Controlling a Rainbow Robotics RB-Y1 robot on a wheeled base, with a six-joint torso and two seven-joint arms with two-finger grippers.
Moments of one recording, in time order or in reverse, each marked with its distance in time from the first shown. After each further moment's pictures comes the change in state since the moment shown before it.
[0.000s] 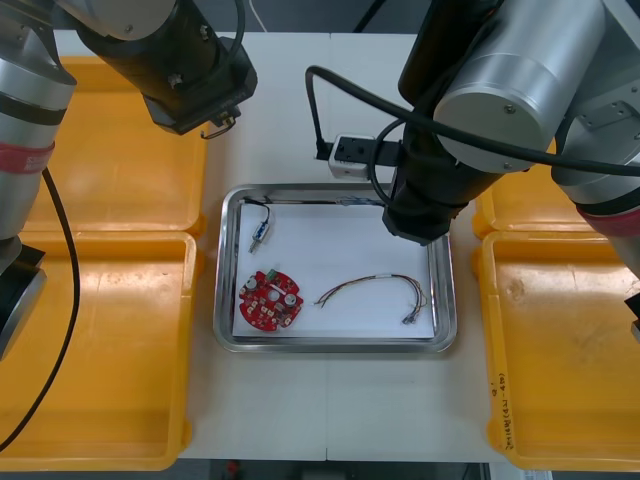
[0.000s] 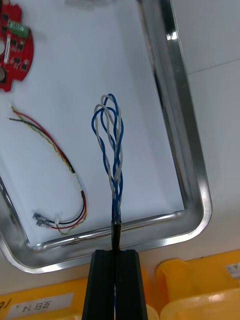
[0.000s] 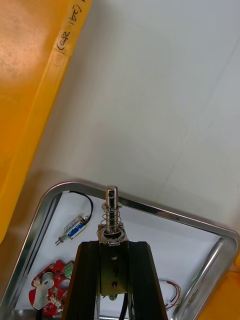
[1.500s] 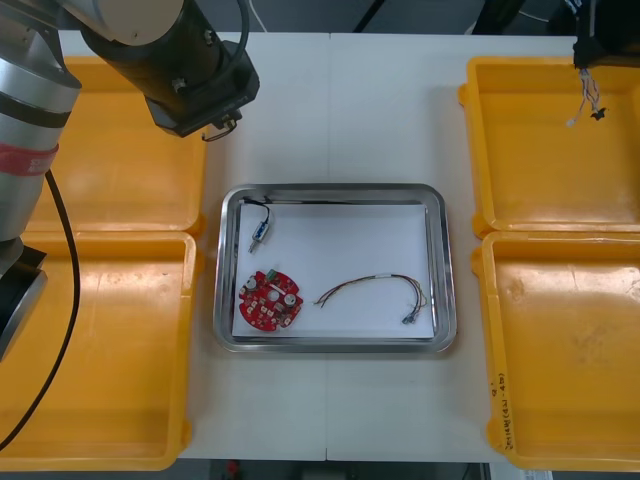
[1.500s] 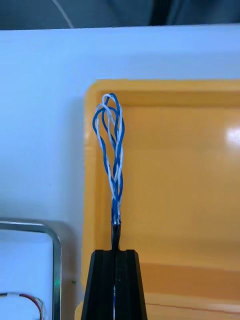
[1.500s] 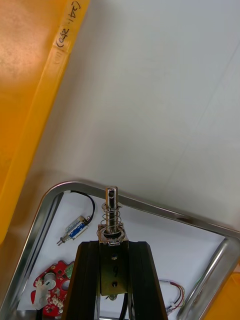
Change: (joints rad) right arm -0.014 -0.032 -0.722 0.225 0.215 0.000 -0.437; left arm 0.000 -0.001 -0.015 0.000 -0.008 0.000 0.000
